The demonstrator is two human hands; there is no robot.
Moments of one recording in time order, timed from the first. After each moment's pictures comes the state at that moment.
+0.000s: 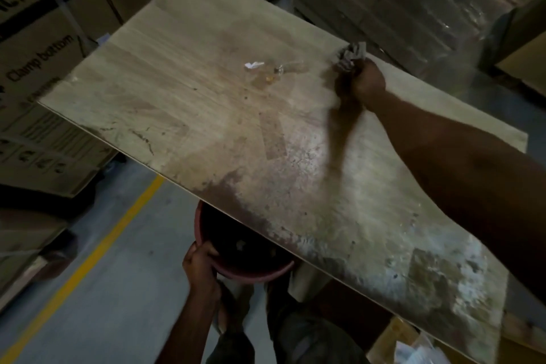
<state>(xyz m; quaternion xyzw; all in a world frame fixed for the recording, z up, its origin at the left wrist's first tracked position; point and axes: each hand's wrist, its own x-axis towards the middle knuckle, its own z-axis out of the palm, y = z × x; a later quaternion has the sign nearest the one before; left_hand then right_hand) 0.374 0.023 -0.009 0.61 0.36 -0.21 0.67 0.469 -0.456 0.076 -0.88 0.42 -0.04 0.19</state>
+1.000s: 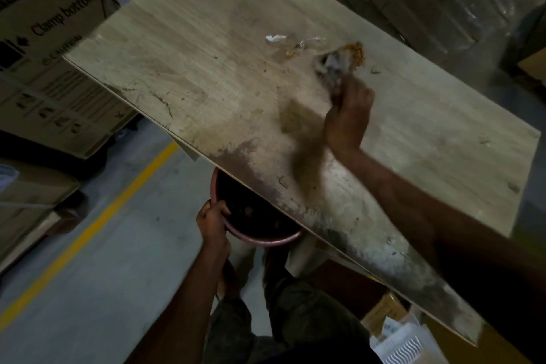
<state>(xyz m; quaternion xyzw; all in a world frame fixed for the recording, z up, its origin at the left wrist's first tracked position) 0.379 0.025 -0.020 0.62 0.32 -0.23 0.68 0.402 -0.260 0.089 -0.86 0.36 -0.28 0.23</state>
